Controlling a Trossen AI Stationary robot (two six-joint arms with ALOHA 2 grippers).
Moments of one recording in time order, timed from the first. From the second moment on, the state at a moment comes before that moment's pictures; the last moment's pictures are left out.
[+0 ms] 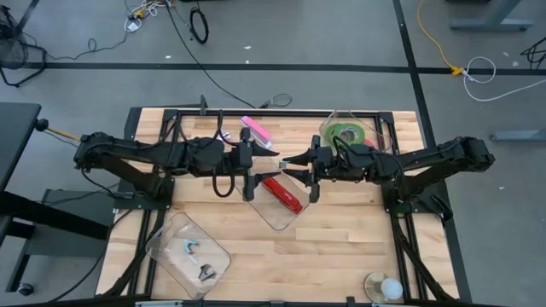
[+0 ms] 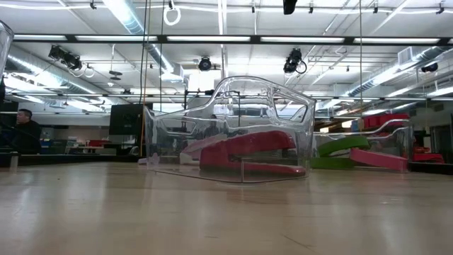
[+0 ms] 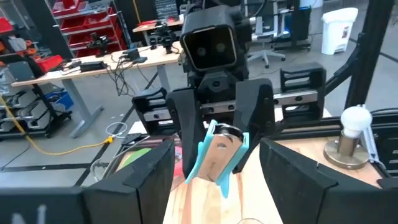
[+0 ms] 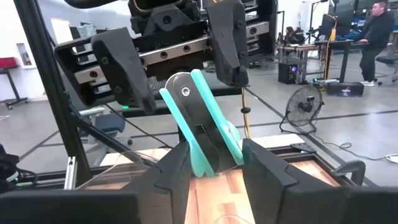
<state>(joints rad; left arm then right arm) -0.14 1.34 1.29 -0.09 -0.28 0.12 0.11 1.28 0.92 0.39 0.16 0.07</state>
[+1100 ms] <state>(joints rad) -0.14 1.39 1.29 -0.01 -0.19 0.15 0.11 1.28 0.92 0.38 0.14 0.07</state>
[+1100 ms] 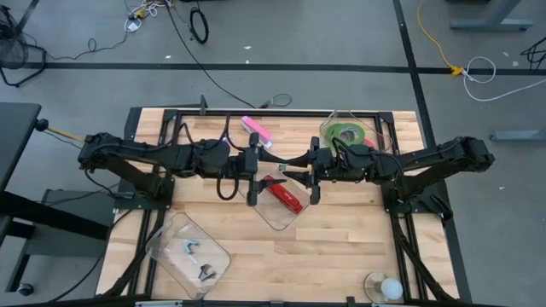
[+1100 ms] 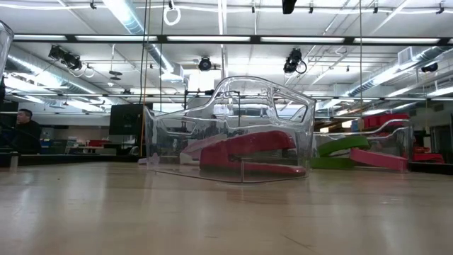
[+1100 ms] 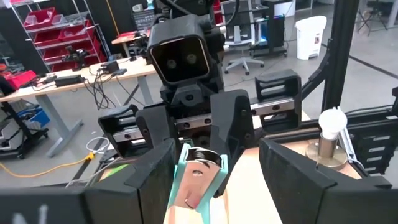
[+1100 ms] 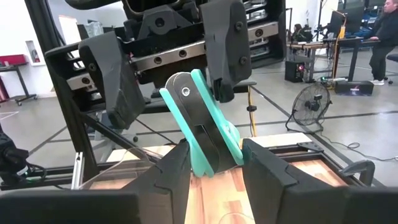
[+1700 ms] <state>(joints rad) -0.14 1.39 1.29 -0.02 -0.19 0.16 0.11 1.28 0.92 0.38 0.13 0.07</state>
